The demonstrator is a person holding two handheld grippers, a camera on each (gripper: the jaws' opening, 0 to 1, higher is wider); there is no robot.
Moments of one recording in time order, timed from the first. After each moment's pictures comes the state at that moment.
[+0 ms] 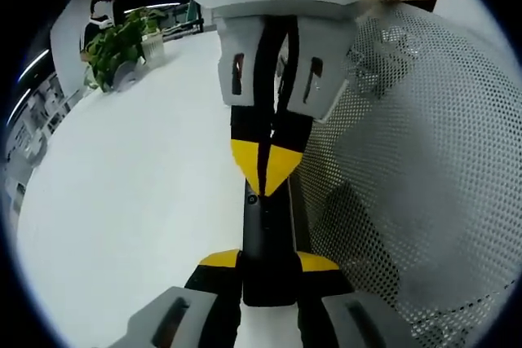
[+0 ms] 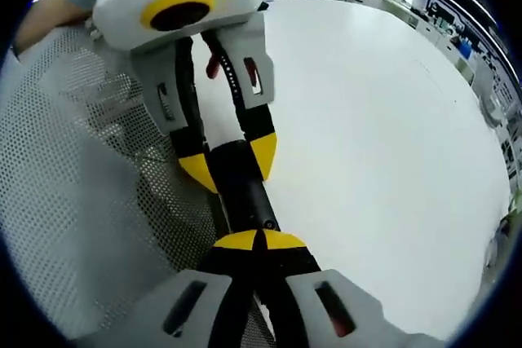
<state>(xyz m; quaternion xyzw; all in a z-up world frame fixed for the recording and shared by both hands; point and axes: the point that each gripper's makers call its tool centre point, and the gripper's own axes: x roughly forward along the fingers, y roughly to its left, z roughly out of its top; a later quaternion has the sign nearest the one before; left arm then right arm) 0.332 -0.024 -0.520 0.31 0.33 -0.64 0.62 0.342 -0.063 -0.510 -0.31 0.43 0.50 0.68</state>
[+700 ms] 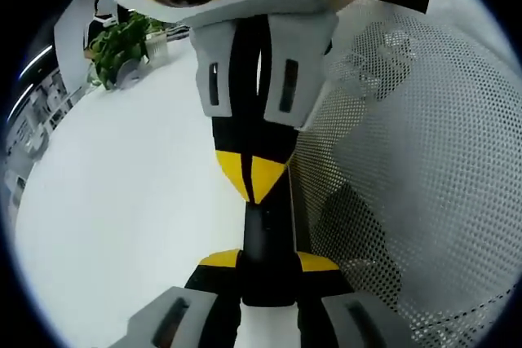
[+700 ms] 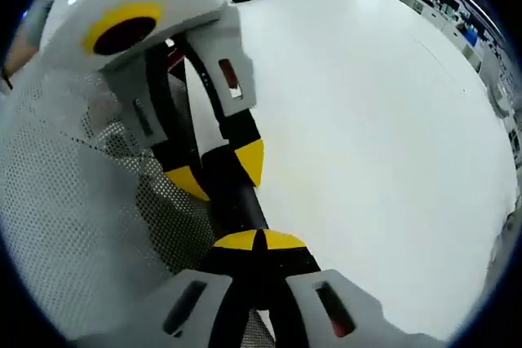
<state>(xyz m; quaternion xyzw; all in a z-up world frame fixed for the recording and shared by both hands) 0.333 -0.023 -0.521 0.30 0.33 -0.64 0.63 0.347 -0.054 -0.514 -0.24 0.53 0.47 0.66</state>
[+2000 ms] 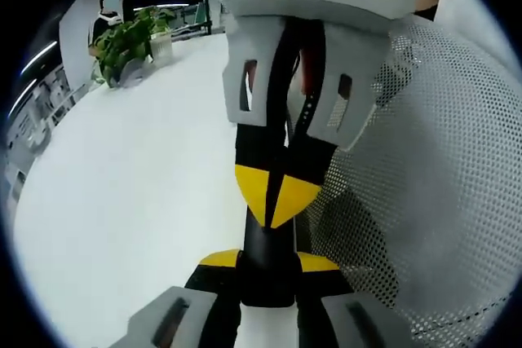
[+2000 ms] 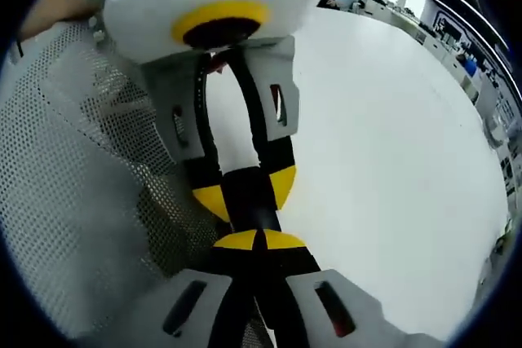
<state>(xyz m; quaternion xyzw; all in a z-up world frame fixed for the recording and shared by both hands) 0.334 -0.024 -0.520 0.29 0.33 -0.64 0.64 0.334 -0.028 -0.505 -0.31 0.41 0.52 0.68</state>
